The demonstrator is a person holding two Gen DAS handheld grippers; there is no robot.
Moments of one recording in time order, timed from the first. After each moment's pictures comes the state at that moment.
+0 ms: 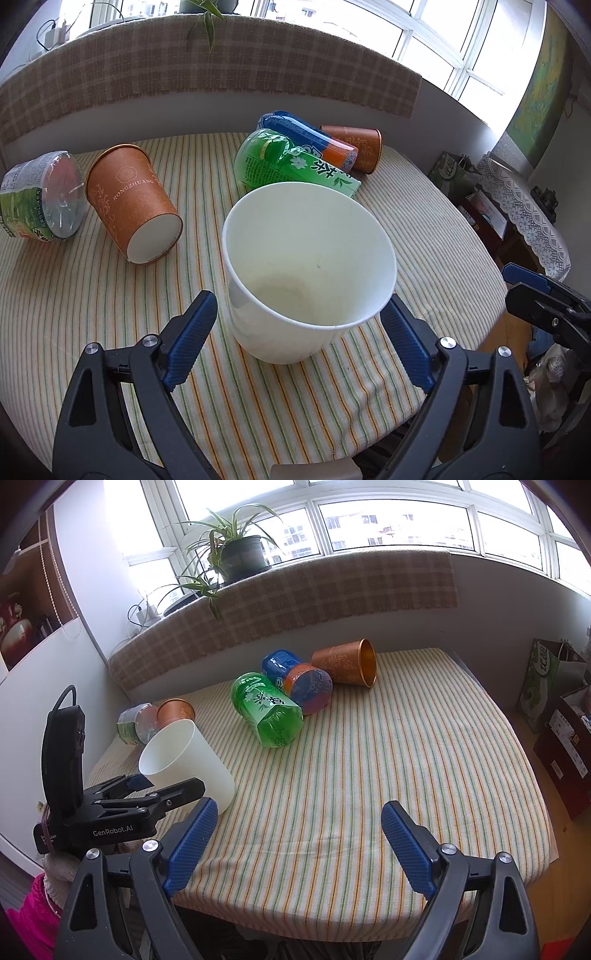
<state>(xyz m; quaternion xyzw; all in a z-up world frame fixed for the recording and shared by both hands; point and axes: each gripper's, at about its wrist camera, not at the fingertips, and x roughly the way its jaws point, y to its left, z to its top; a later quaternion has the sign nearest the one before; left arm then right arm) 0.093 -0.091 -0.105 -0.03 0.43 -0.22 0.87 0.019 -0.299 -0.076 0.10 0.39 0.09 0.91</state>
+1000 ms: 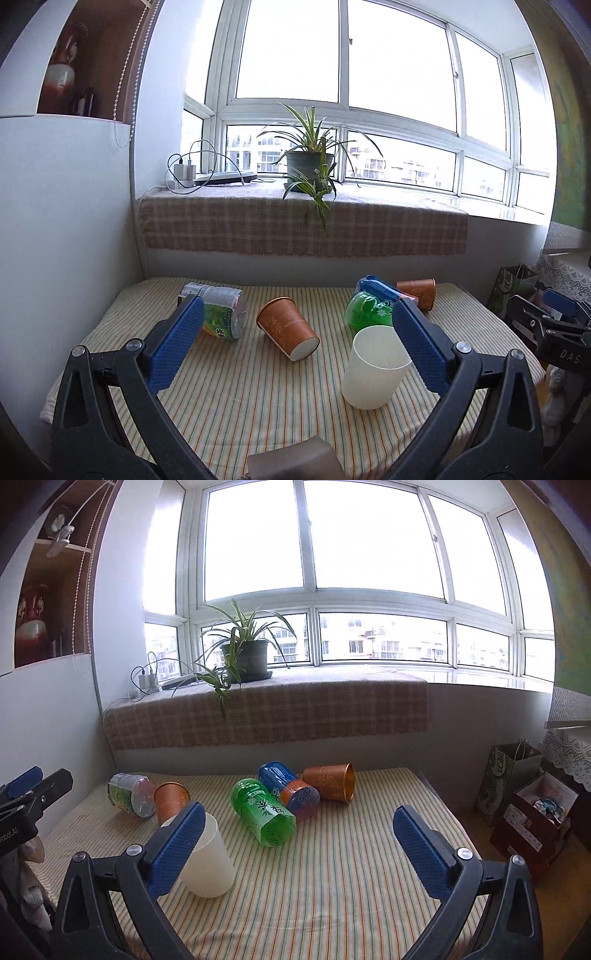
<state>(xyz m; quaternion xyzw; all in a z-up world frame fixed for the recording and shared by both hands) -0.025 -0.013 0.008 -0.02 0.15 -0.04 0.99 -0.024 -0.256 -0.012 0.02 0.18 0.00 0.98</state>
